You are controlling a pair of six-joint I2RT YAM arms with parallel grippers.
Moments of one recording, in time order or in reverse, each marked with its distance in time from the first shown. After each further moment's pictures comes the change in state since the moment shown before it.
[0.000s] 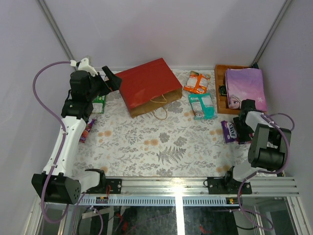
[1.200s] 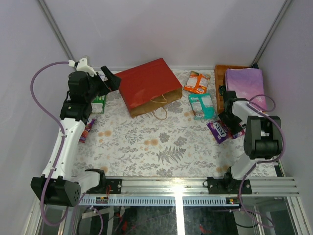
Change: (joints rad) left arm 0.000 -0.028 0.000 0.000 -0.001 0.000; right arm 0.246 0.098 0.179 -0.148 0.074 -0.116
